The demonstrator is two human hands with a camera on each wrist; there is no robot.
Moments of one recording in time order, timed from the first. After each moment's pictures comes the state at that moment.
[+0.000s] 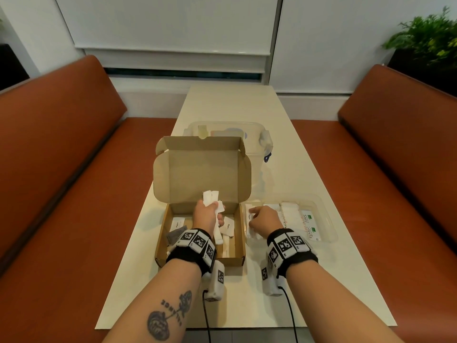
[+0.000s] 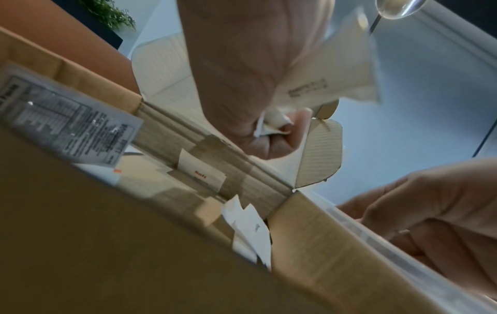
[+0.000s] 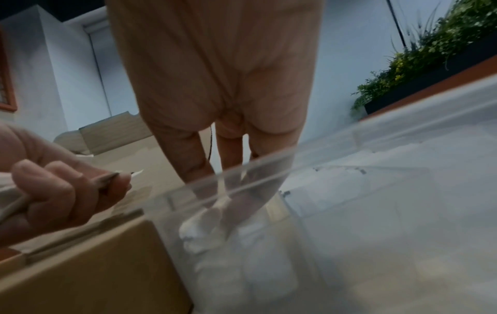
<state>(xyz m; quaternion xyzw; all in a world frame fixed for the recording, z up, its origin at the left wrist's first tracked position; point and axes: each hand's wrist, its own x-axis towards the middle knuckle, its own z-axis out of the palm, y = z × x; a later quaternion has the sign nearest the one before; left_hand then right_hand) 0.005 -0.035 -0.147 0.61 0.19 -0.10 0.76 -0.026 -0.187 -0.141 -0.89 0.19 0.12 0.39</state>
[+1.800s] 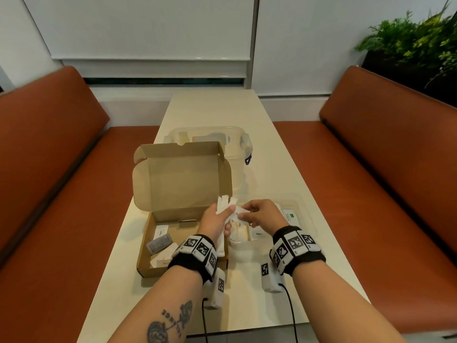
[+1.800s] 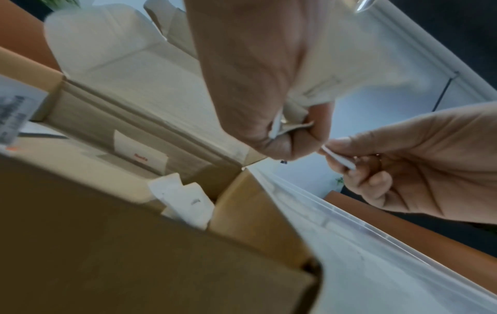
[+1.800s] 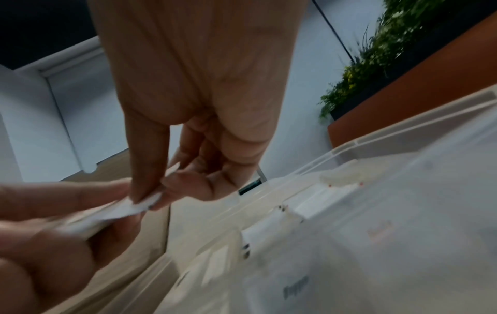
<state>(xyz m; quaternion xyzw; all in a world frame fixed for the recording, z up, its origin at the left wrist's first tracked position) -0.022 -0.082 -0.131 0.61 0.06 -0.20 0.76 -0.048 -0.228 -0.111 -0.82 0.10 0.04 0.56</state>
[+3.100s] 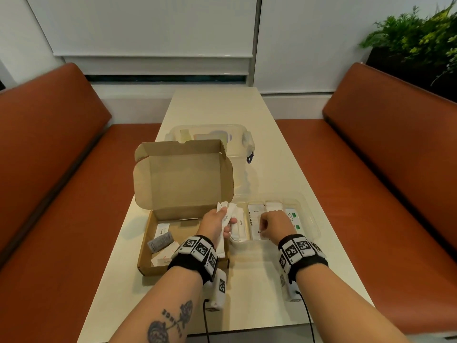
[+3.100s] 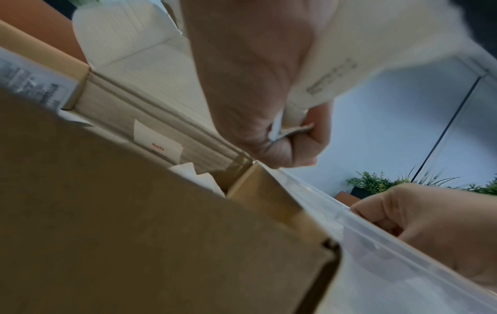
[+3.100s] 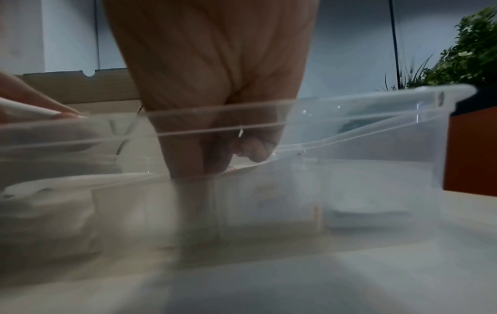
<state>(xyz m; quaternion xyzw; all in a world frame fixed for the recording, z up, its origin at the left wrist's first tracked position) -0.022 -0.079 -0.134 0.58 0.12 -0.24 0.77 -0.051 -0.251 -0.147 -0.97 0.09 0.07 0.20</state>
